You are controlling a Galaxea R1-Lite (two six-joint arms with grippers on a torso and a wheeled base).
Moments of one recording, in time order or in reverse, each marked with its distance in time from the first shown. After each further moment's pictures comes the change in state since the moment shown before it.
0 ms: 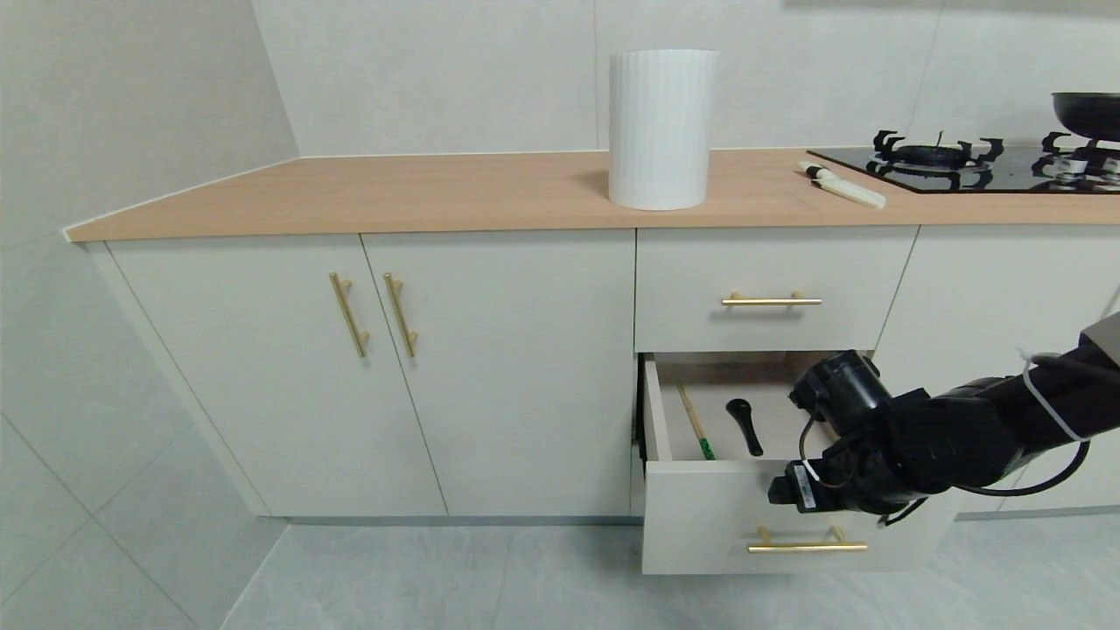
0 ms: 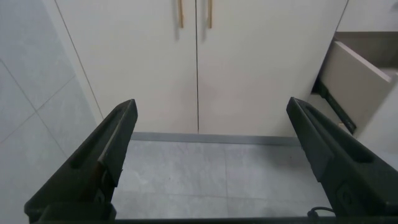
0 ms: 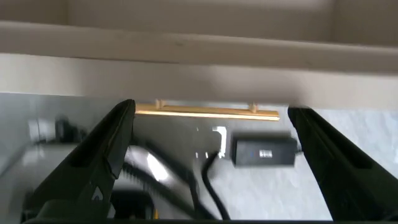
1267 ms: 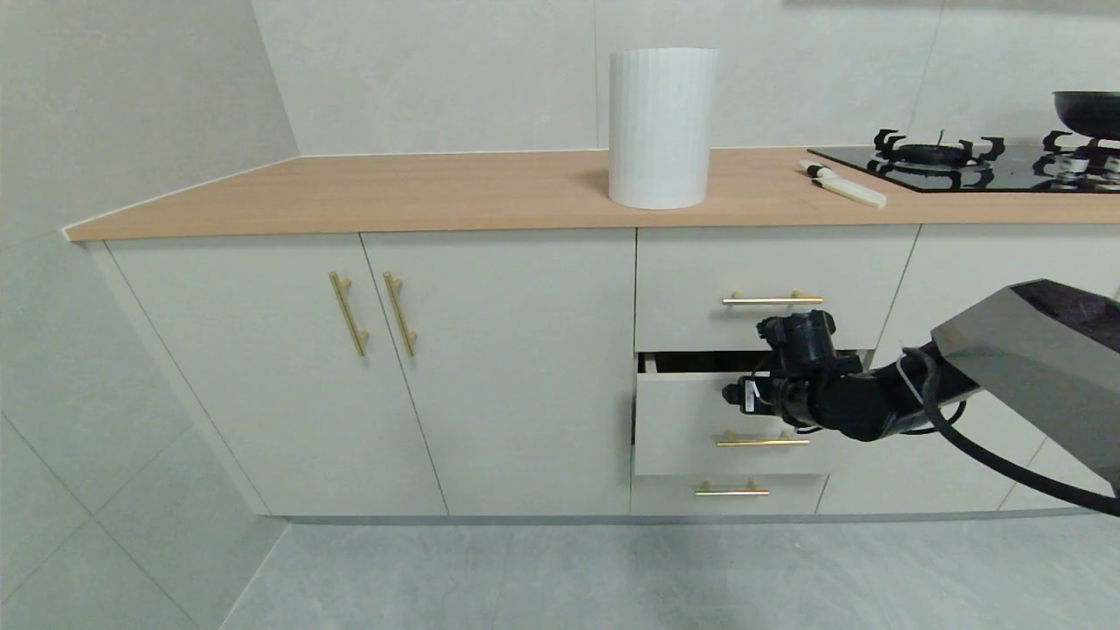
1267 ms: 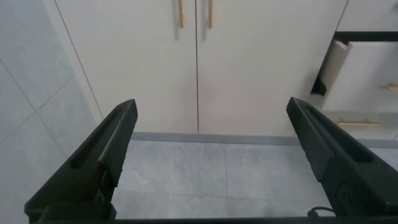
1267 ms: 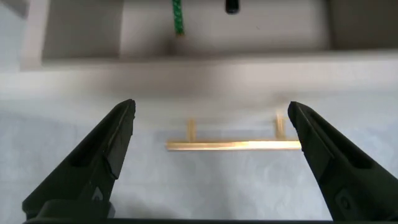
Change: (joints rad) left arm 0.000 0.000 0.000 0.000 0.000 0.000; right arm -0.088 0.326 -0.354 -0.412 -0.004 -0.079
